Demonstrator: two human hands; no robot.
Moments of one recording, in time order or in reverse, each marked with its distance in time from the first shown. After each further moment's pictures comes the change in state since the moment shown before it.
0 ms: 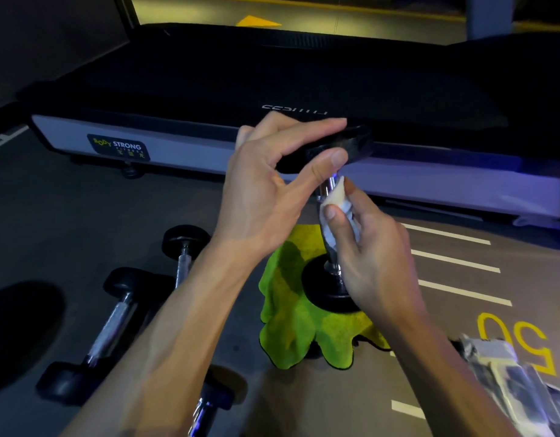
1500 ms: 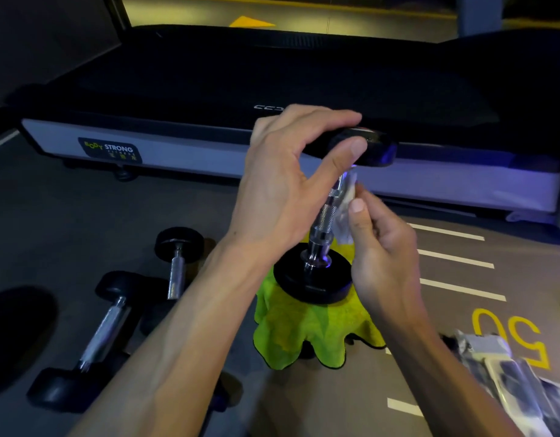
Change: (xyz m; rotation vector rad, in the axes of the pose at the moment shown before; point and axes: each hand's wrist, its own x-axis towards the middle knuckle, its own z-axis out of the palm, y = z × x) left_hand 0.006 0.018 0.024 0.030 -0.025 -0.008; right_hand -0.003 0.019 -0.001 0.489 0.097 -0.038
